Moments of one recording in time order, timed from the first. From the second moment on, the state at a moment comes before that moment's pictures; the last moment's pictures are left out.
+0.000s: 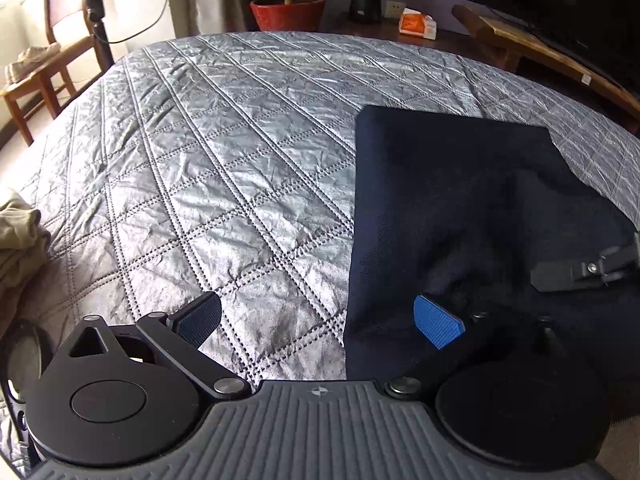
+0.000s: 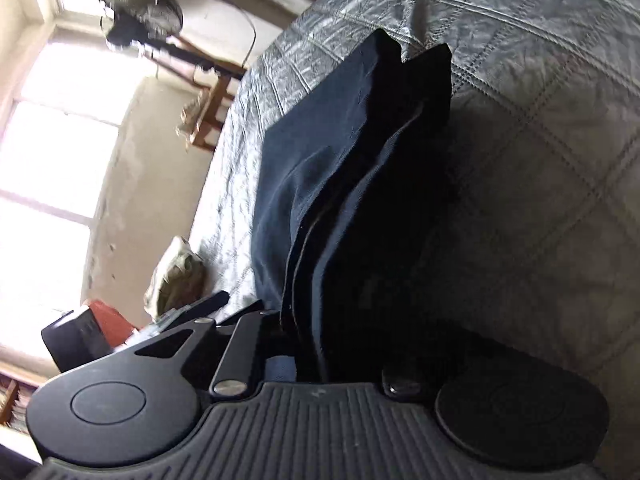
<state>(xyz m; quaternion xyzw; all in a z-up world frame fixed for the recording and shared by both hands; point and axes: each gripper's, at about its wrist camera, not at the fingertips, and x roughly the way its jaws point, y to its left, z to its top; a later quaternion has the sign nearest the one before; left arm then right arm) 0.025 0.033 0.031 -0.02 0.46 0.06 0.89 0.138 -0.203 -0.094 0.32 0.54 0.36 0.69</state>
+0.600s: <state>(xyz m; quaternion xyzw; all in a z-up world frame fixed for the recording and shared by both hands) 0.023 0.012 0.048 -0.06 0.41 0.04 0.91 0.007 -0.312 -0.020 0.58 0.26 0.22 0.74</state>
